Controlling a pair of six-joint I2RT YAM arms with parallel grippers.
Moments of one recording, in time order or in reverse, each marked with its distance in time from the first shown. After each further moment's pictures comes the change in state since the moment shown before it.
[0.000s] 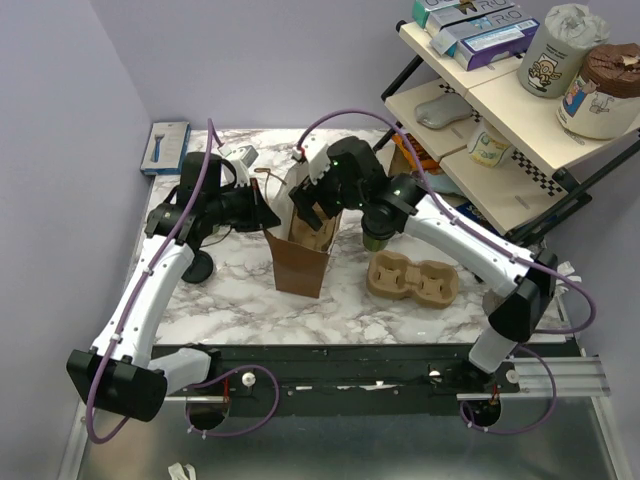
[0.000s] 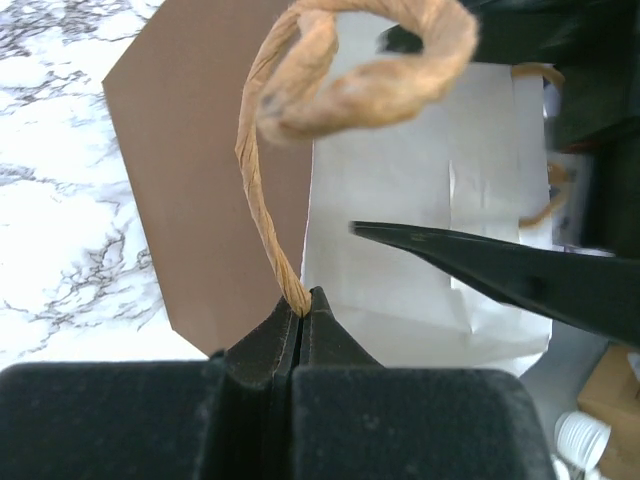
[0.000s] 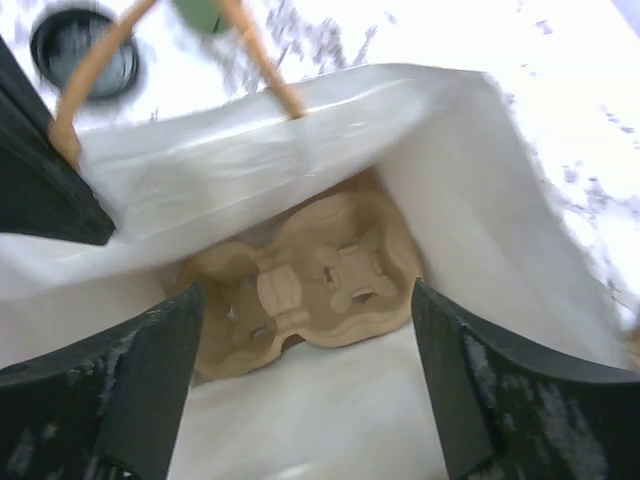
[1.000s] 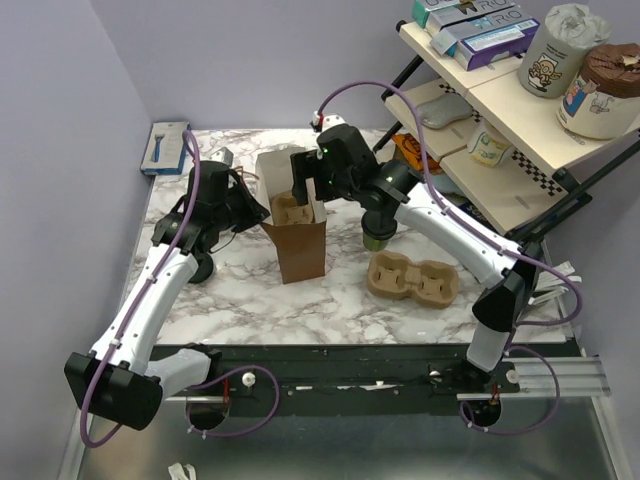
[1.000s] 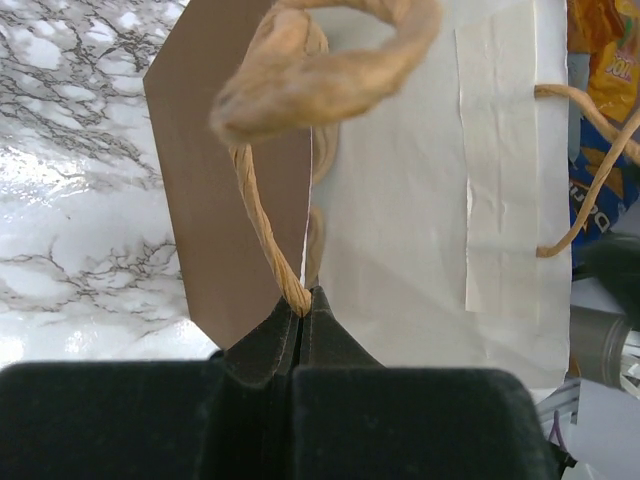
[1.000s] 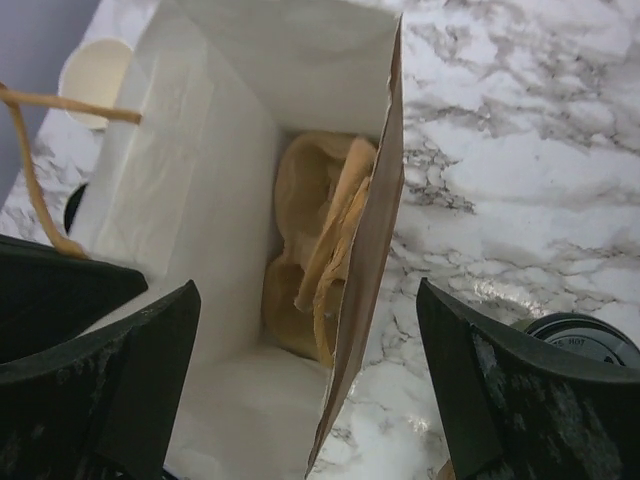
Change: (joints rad) left arm -0.057 -0.050 -0.100 0.107 -0.418 -0.350; right arm 0.001 0.067 0.201 -0.101 0.278 0.501
